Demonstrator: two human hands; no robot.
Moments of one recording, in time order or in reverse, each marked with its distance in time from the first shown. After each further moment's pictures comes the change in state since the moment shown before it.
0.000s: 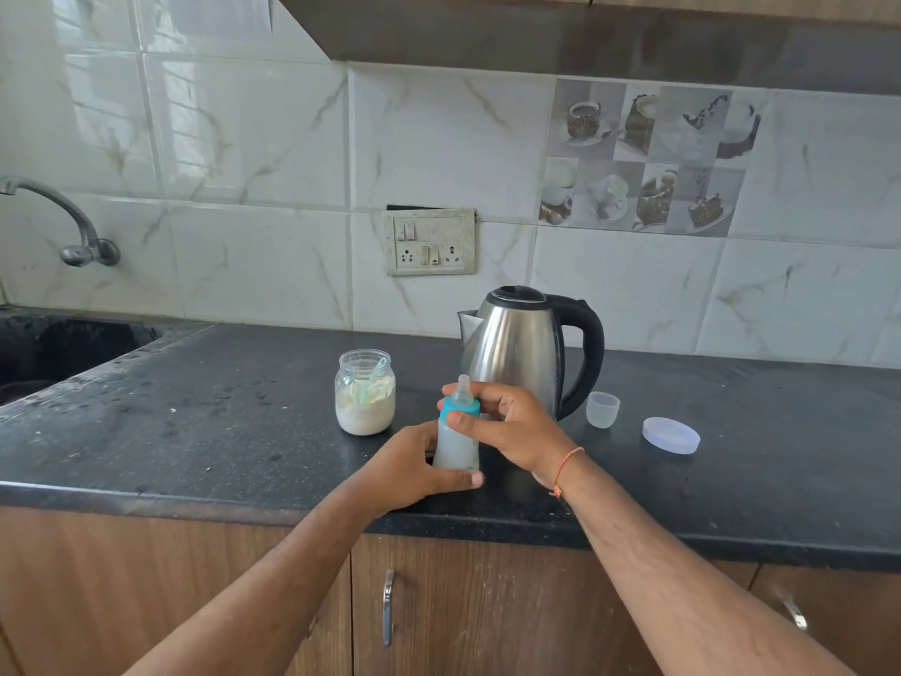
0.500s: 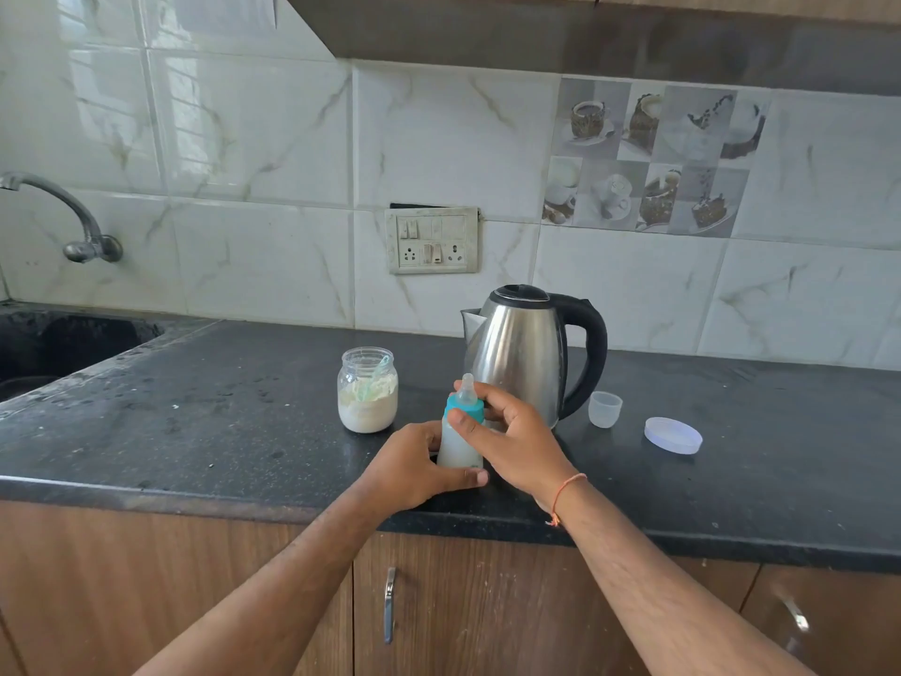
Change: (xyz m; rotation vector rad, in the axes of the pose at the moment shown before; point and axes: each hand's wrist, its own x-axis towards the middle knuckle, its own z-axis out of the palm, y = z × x) left_hand 0.000 -0.006 0.006 0.012 0.105 0.009; right_hand -0.017 0.006 0.016 -0.153 0.132 0.029
